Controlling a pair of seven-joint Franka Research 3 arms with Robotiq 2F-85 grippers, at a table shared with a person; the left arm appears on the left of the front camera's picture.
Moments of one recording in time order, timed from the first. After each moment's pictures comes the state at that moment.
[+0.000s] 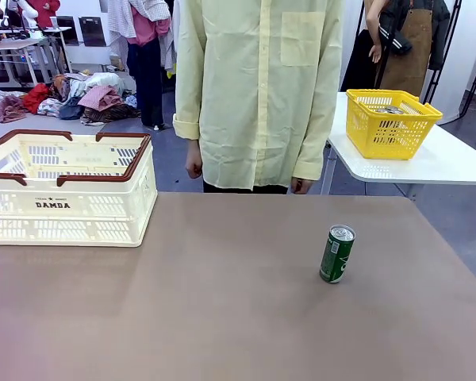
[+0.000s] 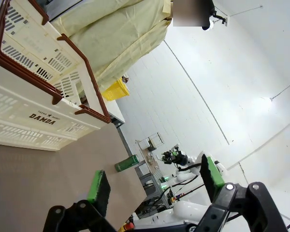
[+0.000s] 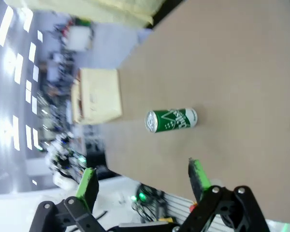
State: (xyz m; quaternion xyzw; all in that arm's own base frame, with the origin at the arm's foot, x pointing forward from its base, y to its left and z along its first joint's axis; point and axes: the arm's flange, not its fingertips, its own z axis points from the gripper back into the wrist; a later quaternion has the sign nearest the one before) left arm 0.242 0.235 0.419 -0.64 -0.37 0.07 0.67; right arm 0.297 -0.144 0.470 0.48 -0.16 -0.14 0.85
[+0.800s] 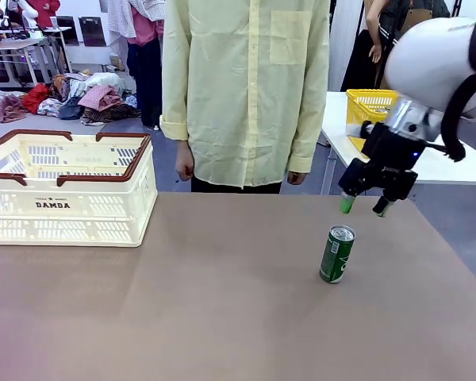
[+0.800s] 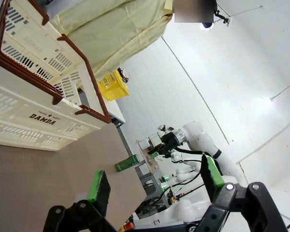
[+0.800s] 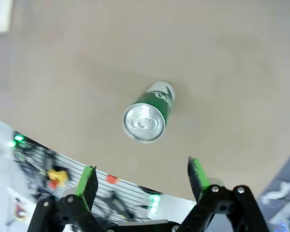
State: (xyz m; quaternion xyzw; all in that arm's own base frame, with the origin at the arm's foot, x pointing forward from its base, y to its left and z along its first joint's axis) left arm 0.243 0.235 0.419 -0.64 -0.37 0.07 0.67; right arm 0.416 0.102 0.472 0.12 0.03 0.13 0.98
